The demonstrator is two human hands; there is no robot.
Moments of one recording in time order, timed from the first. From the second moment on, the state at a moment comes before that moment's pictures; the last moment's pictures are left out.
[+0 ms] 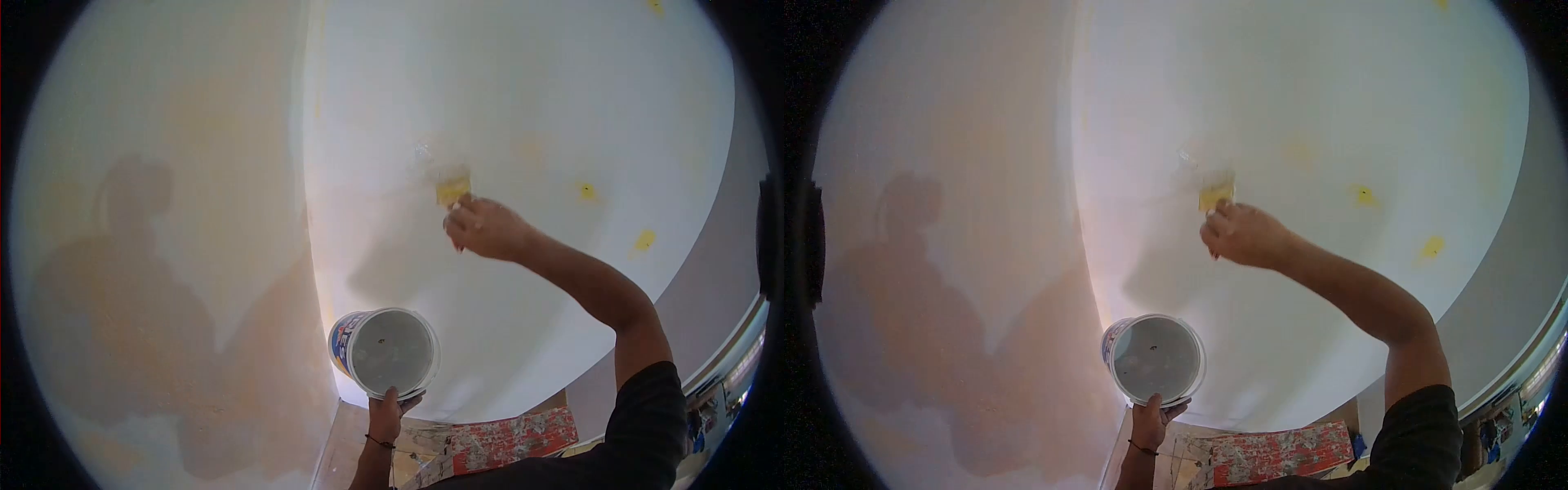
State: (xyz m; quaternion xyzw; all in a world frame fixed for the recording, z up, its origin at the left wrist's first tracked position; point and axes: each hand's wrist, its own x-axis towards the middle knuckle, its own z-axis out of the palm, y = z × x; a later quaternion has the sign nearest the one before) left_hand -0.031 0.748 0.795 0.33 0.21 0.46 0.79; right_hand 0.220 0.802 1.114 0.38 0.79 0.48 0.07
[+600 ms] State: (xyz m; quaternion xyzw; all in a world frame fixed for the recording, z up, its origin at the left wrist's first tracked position) left_hand -0.034 0.747 0.808 0.34 0.21 0.45 0.80; right_hand 0.168 0.840 1.238 0.47 0.77 0.36 -0.23
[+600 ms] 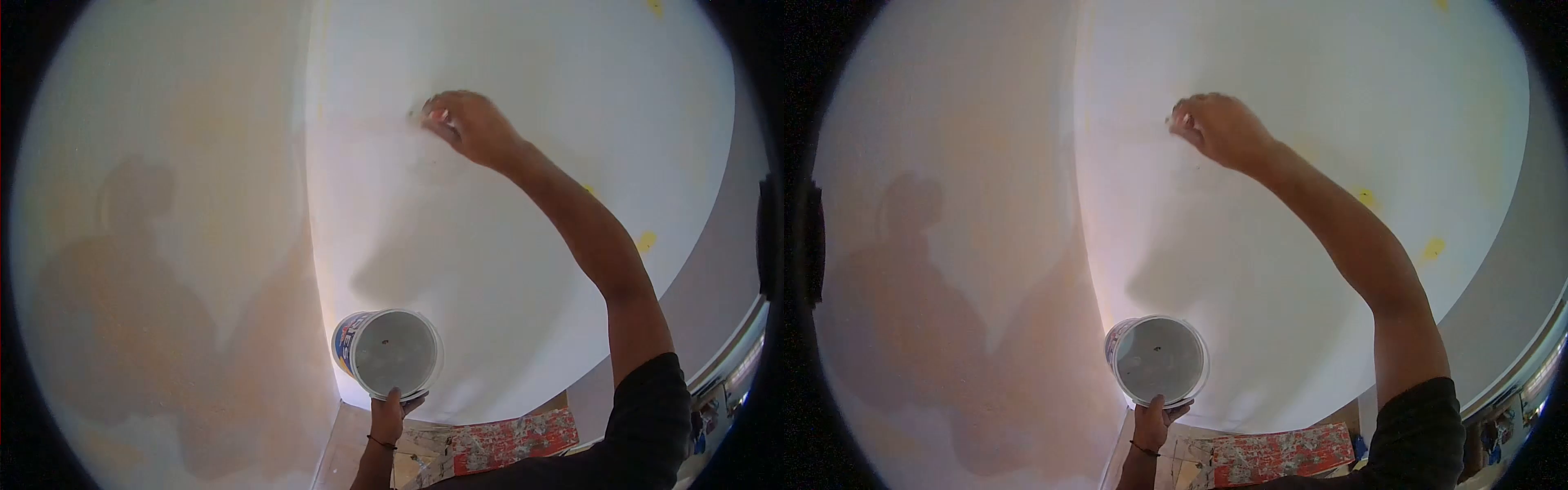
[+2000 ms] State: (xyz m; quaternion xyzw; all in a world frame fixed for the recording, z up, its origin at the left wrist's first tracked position) left_hand -0.032 0.744 0.818 0.31 0.23 0.46 0.80; right_hand 0.217 0.770 1.168 0.35 0.73 0.48 -0.33
